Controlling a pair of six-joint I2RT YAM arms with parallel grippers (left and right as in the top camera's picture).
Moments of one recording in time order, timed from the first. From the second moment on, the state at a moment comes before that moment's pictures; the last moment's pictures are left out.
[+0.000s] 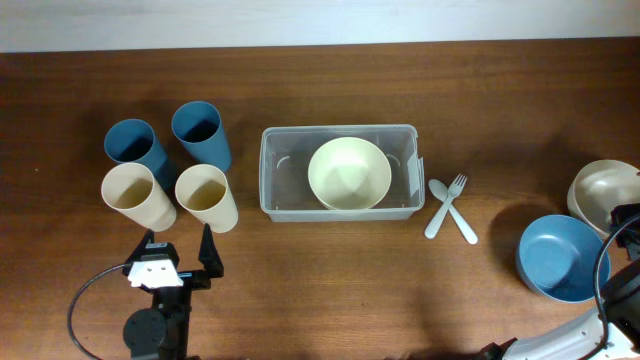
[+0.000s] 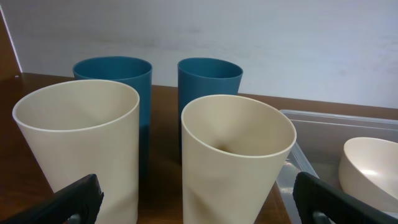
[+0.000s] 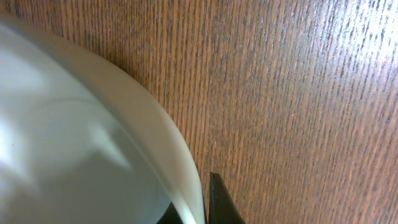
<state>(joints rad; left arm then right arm) 0.13 0.01 0.01 -0.07 0.09 -0.10 -0.91 1.98 1.32 -0.67 0.02 0.63</state>
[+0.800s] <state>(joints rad) 0.13 0.01 0.01 -0.07 0.09 -0.10 -0.90 1.98 1.73 -0.96 -0.37 0.43</state>
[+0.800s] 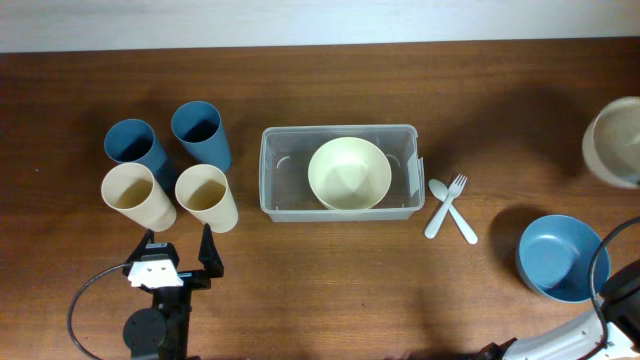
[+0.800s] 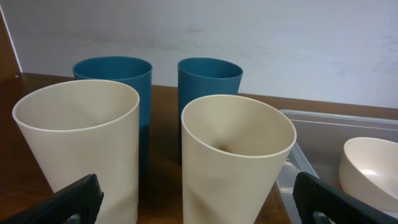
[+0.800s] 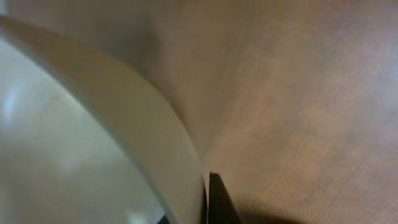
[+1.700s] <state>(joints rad) 0.13 0.01 0.01 -0.07 0.09 -0.10 0.12 1.98 1.98 -1.34 -0.27 0.22</state>
